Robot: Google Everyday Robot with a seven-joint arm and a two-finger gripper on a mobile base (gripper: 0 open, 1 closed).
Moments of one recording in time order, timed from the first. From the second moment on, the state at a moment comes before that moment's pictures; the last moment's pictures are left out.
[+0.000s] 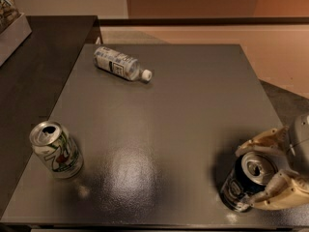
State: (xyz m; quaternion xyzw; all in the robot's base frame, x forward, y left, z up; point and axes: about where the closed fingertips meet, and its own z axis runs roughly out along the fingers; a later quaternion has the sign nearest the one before) arm 0.294 -0.168 0.899 -0.67 0.71 0.11 0.20
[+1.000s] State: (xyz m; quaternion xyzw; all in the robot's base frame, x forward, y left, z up) arm 0.377 -0.150 0.929 -0.62 0.75 0.08 0.23
